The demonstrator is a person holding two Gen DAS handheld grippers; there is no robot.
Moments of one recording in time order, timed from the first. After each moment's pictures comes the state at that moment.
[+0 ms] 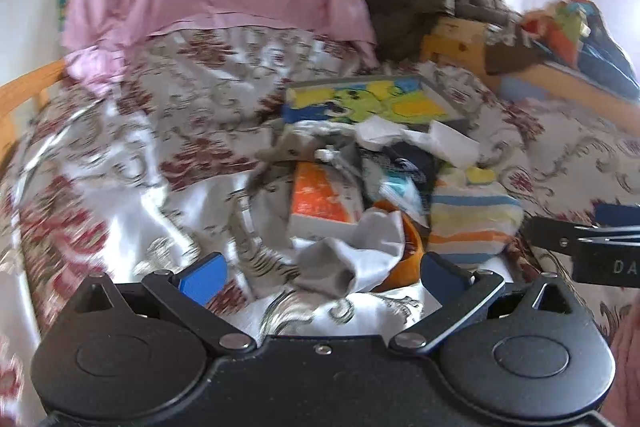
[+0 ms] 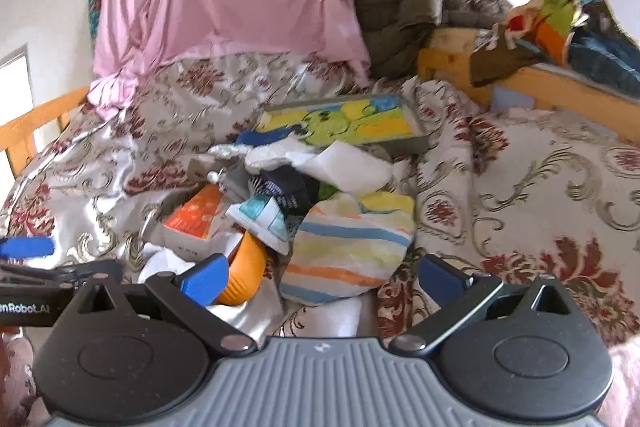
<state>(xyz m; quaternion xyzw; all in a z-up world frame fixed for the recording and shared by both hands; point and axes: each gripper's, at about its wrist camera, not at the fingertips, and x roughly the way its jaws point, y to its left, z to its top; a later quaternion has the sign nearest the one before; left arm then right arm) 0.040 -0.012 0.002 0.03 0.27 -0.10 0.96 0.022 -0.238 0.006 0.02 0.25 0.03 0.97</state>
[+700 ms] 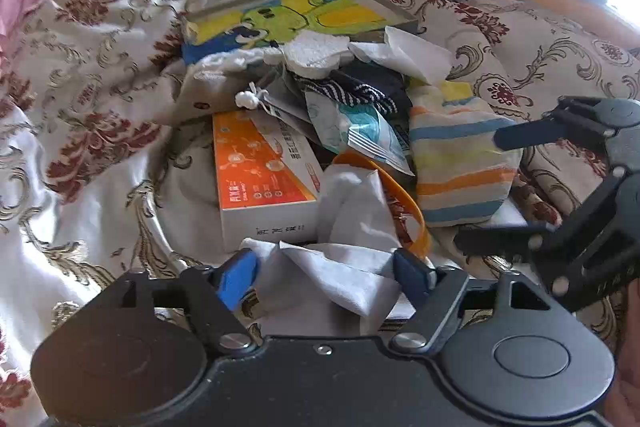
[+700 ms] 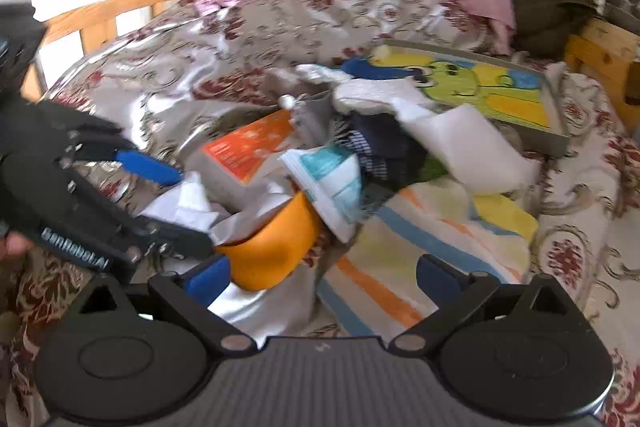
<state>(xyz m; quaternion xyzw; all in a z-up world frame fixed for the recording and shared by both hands) 0.147 -0.025 -0.039 0.09 0.39 -0.24 0.89 0.109 -0.210 -0.032 -0.12 0.32 0.21 0.91</state>
